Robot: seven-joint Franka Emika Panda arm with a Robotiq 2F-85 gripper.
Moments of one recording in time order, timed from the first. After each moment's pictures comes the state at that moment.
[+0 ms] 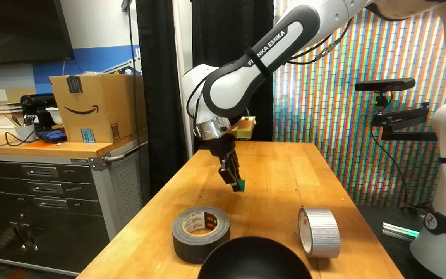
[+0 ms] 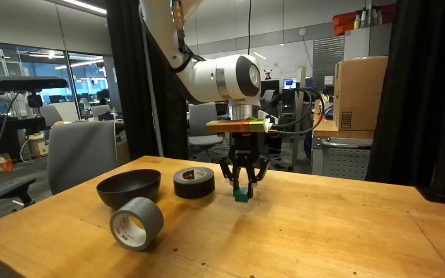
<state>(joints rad) 0.01 0.31 -0.01 -1.93 -0.11 1.94 -0.02</state>
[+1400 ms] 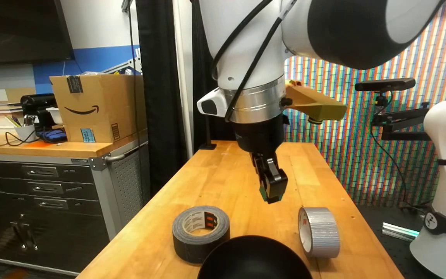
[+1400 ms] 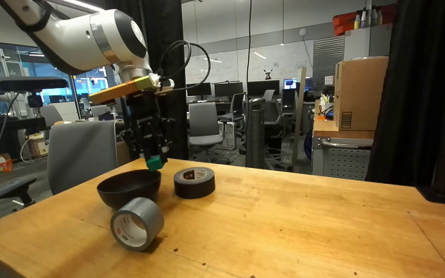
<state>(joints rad) 0.23 -0.05 0.25 -2.16 -0.24 1.86 0.16</state>
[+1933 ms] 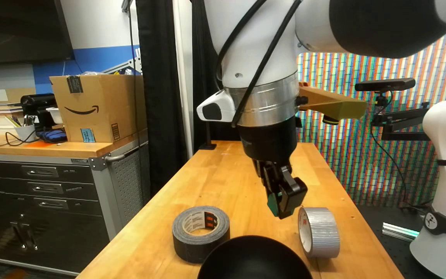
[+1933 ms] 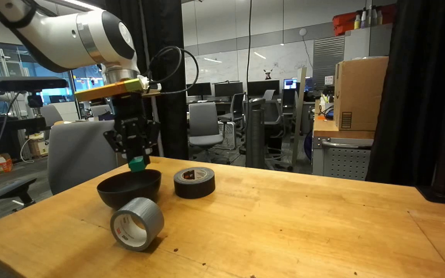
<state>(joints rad) 0.27 -0.05 0.28 -2.16 -0.15 1.86 0.08</state>
